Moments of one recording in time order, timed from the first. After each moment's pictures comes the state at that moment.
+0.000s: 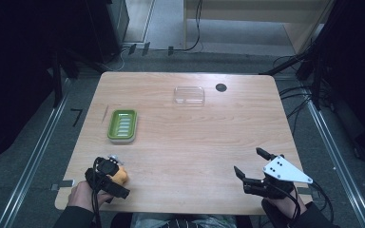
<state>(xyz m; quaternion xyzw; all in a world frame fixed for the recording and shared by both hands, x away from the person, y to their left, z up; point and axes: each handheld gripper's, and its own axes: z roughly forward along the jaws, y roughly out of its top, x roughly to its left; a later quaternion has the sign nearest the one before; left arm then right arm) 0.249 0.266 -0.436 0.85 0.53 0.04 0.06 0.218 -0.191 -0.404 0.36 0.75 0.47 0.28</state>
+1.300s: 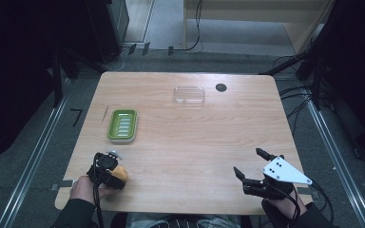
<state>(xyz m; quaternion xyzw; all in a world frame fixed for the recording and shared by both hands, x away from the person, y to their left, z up) 0.268 0.274 -0.449 0.84 0.54 0.05 0.04 0.216 -0.190 -0.403 0.35 0.76 0.47 0.29</state>
